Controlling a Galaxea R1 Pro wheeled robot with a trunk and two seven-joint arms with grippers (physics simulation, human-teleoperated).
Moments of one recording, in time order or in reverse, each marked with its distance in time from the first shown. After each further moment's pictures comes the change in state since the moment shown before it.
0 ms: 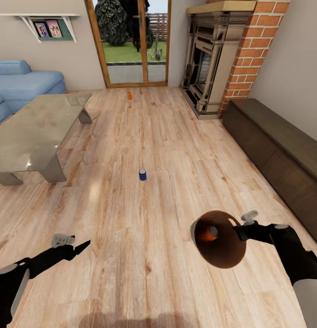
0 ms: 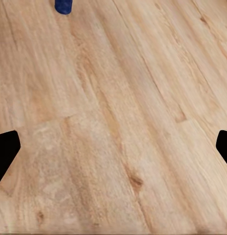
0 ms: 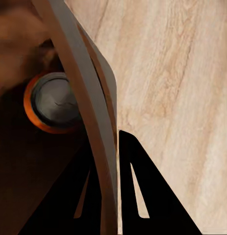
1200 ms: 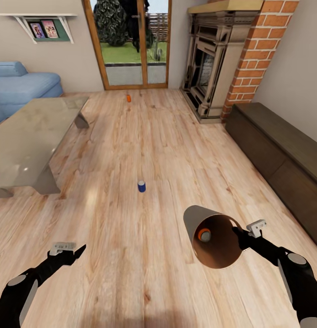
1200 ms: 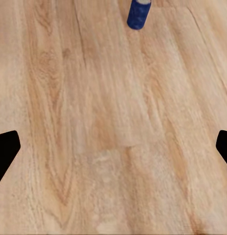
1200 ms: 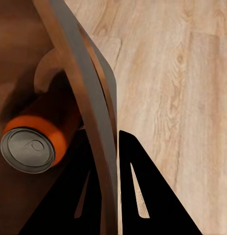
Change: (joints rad) left arm 0.000 -0.033 -0.006 0.153 -0.011 -0.164 0.304; right arm 0.198 0.087 -0.184 -0.112 -0.173 -0.406 -0.016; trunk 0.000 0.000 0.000
